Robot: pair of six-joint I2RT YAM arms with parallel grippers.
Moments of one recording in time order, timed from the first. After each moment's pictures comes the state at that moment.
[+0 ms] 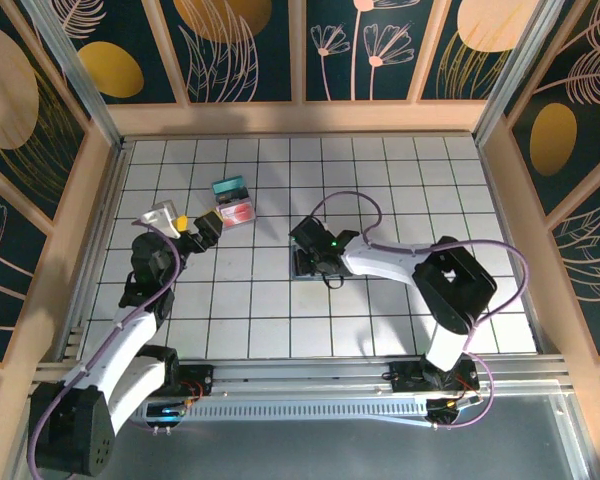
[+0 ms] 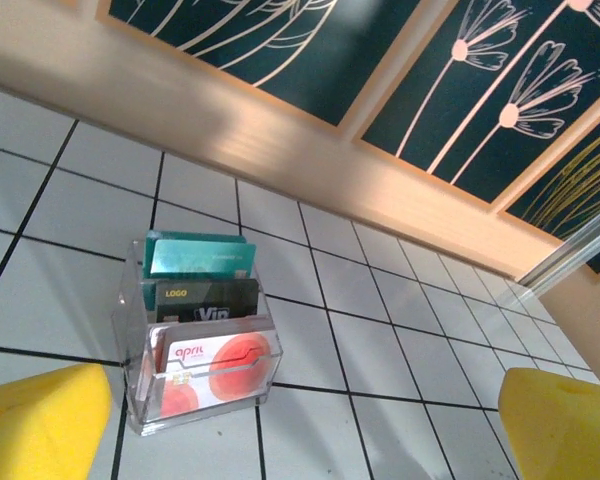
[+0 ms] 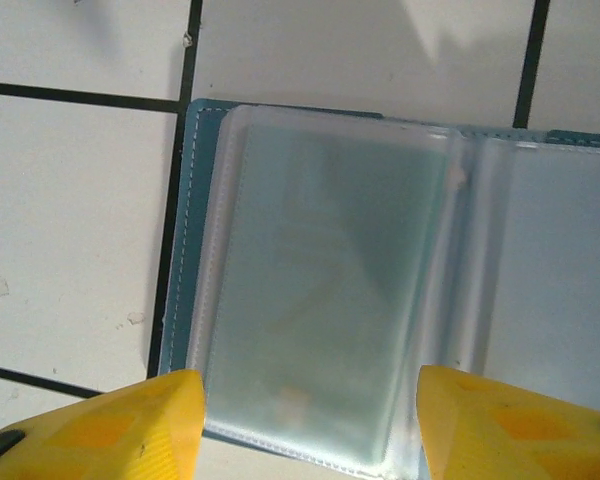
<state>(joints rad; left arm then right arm) -0.16 0.90 0.35 0.38 0.15 -0.56 0.89 1.75 1.07 -0.44 0.16 0.68</state>
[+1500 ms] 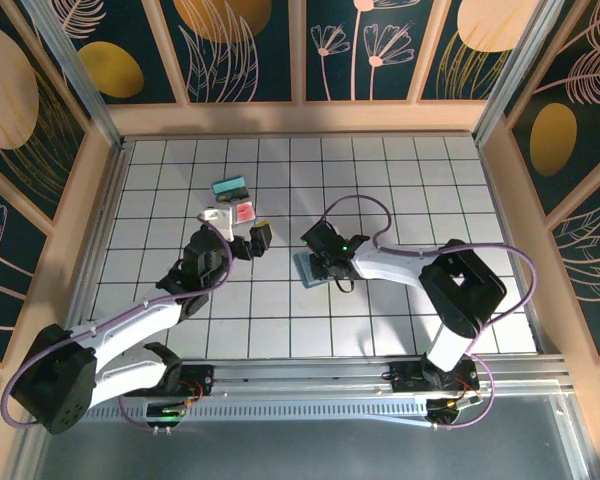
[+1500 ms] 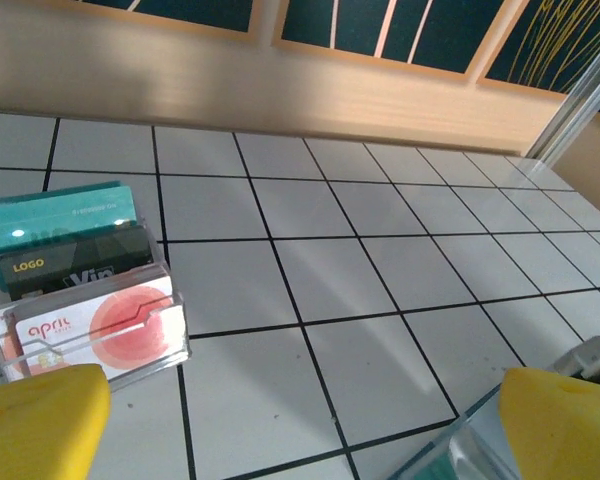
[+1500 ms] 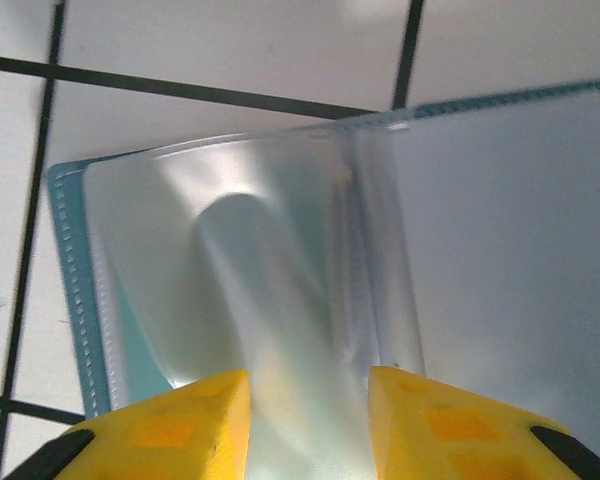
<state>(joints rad) -0.62 1.12 0.48 0.38 -0.20 -0.37 0.84 1.69 0.94 -0.41 0.19 0.59</state>
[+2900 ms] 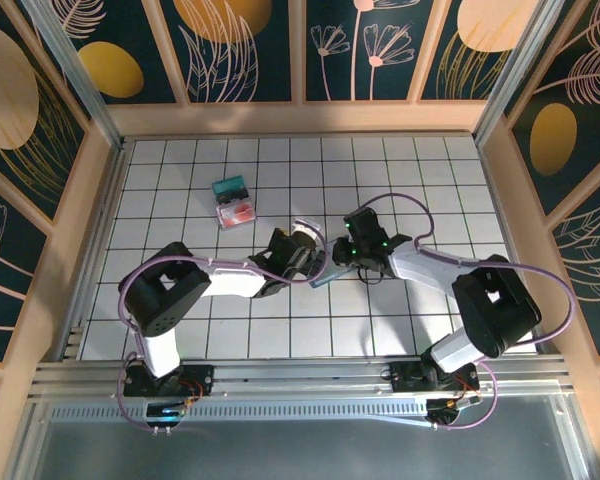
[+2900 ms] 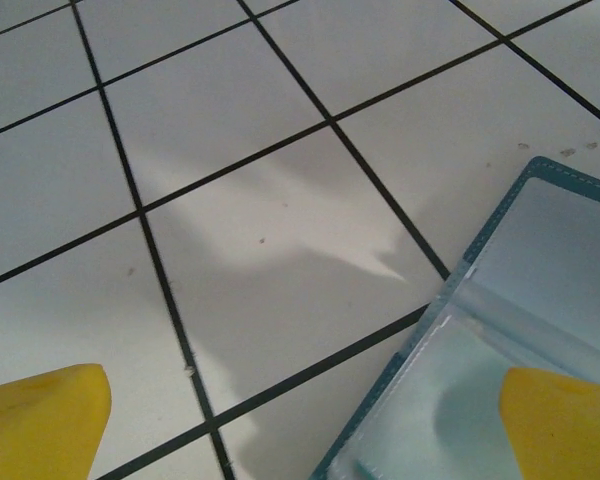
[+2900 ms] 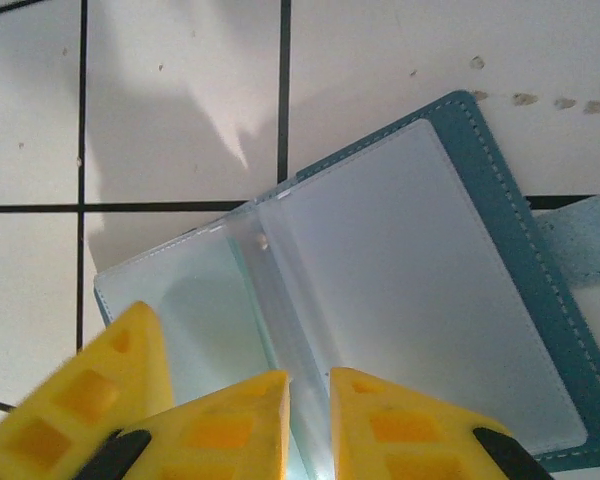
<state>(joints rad) -0.92 1.84 0.89 0.27 -0.43 -0.21 0.60 1.50 0.77 -0.22 -0.06 0.63</state>
